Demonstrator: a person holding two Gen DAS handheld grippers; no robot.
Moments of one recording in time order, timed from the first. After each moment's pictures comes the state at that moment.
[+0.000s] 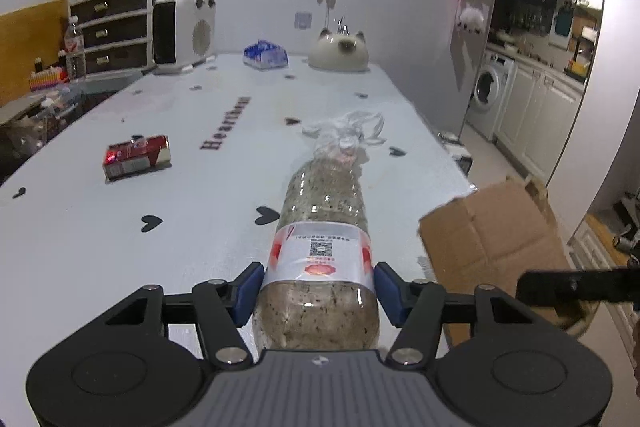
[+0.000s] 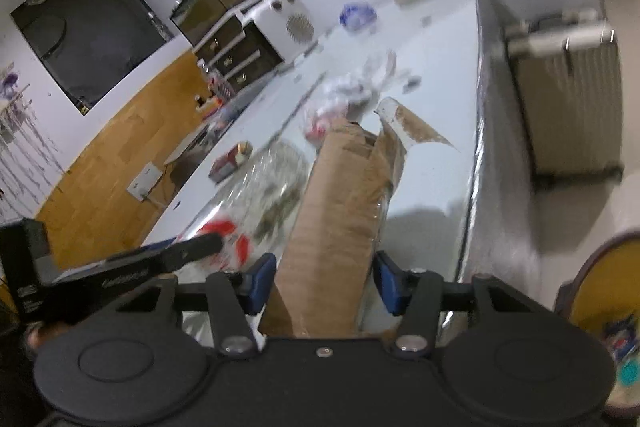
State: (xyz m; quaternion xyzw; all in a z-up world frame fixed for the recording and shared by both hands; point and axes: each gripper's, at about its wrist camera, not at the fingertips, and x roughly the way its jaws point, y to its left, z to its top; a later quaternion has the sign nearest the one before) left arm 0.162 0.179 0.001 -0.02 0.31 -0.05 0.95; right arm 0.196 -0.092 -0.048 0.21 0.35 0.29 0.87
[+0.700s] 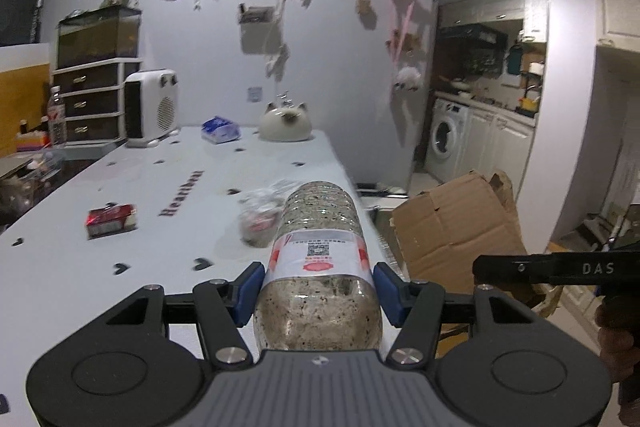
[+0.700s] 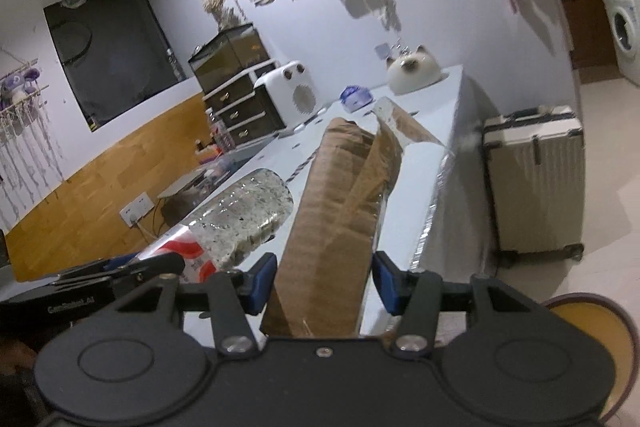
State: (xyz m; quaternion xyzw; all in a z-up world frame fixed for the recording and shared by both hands) left arm 0.077 0.111 0.051 -0.01 0.21 -0.10 0.97; right arm 0.126 -0.150 0.002 0.17 0.25 0.26 0.92
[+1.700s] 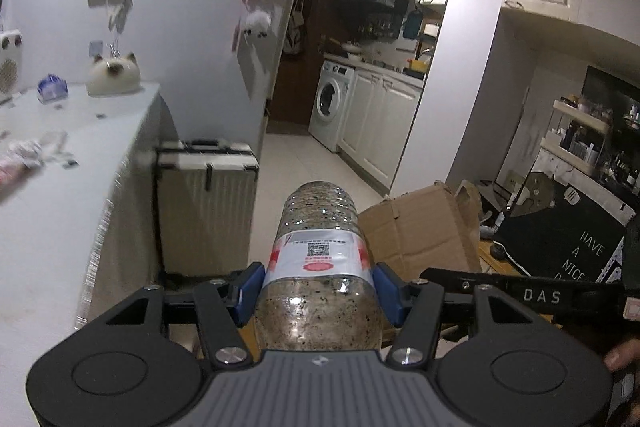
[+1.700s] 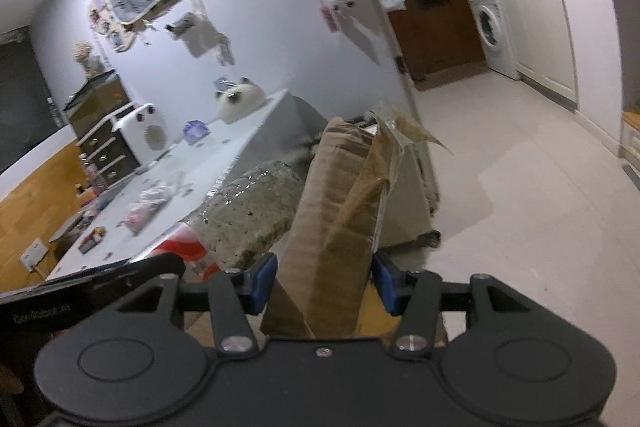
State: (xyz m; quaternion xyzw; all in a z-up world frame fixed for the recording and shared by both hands) left arm 0.108 -0.131 -0.017 -0.04 0.27 -0.26 0.93; right arm 0.078 -0.363 -0.056 0.20 0.27 0.07 0.94
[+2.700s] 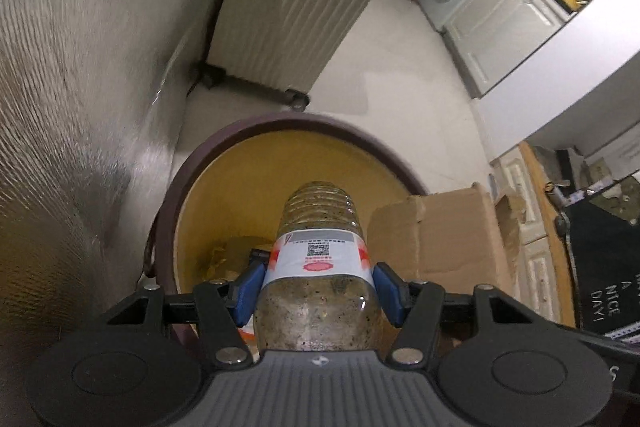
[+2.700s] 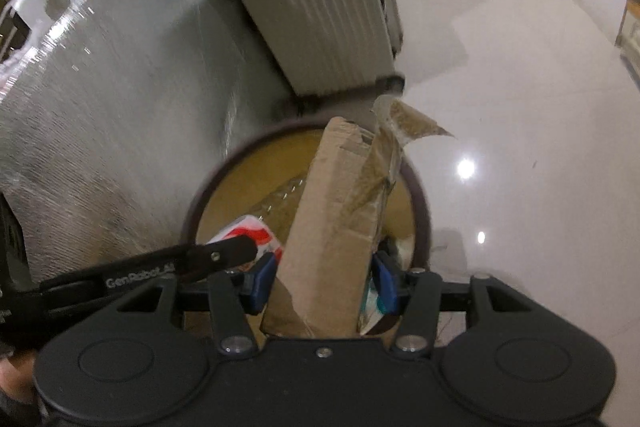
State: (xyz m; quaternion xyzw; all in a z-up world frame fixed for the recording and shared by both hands) left arm 0.266 -0.137 -0.260 -0.16 0.52 -0.14 0.83; right arm 0.218 -0.338 -0.246 0.17 0.51 0.05 0.84
